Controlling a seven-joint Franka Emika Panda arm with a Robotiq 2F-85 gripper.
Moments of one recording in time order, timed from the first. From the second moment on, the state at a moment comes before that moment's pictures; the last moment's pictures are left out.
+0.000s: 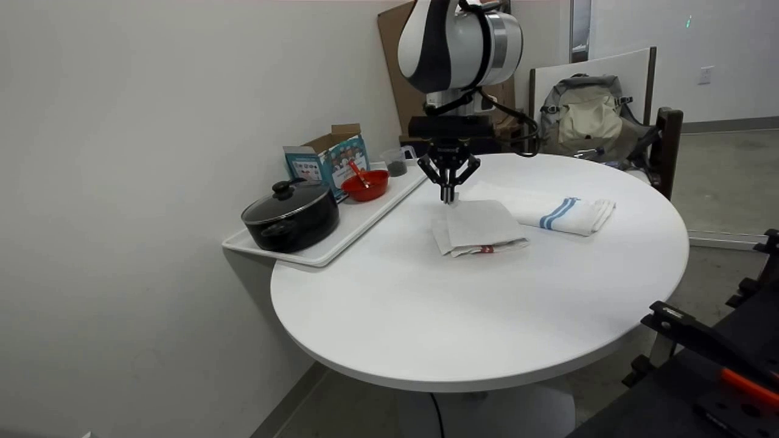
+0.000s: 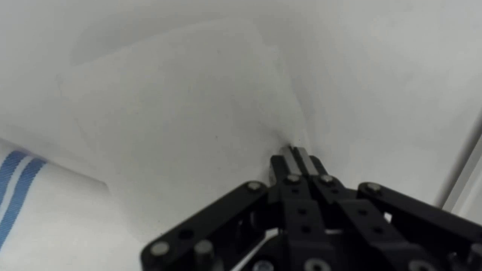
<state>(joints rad) -0.06 0.58 0.16 -2.01 0.12 2.68 0.66</state>
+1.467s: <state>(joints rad) -0.11 0.54 0.03 -2.10 0.45 2.89 0.52</state>
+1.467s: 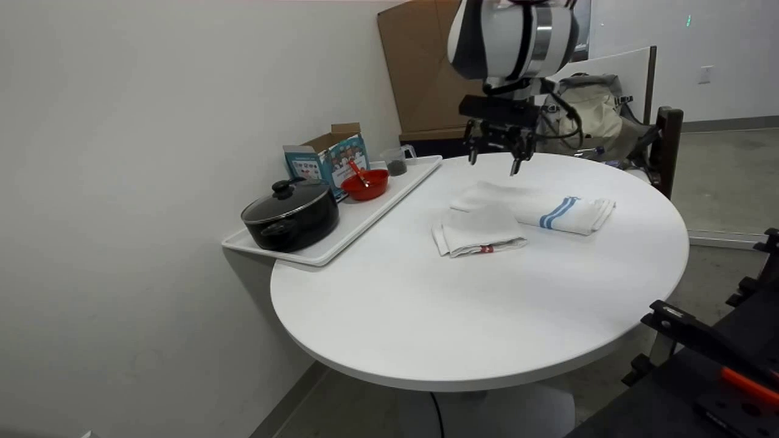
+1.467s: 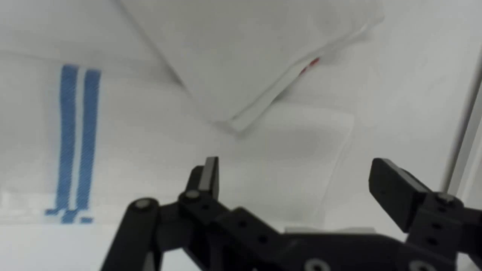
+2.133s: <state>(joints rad) -0.27 0.54 -0.13 -2.22 0.53 2.89 0.51</state>
